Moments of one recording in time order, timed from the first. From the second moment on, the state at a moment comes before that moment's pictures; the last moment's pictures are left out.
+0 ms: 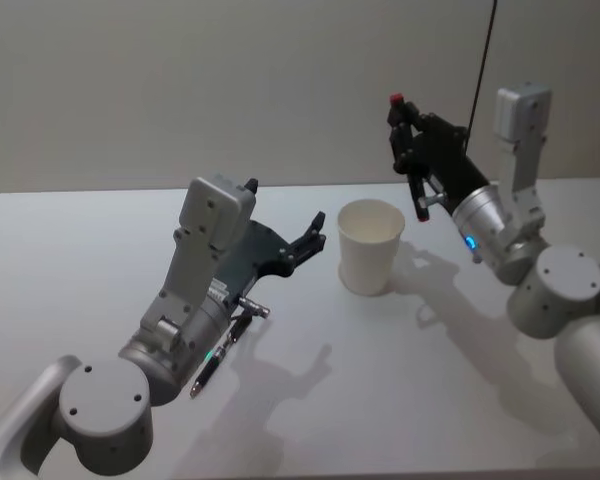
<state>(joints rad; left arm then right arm) -0.24 0.38 0.45 -1.63 -0.20 0.01 -0.01 0.73 0.01 -0.29 -0.71 0.26 -0.44 0.34</state>
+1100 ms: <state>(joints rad) -0.24 0.38 0.45 -1.63 -0.20 0.01 -0.01 0.93 -0.12 -0.34 -0.18 0.29 -0.85 0.36</state>
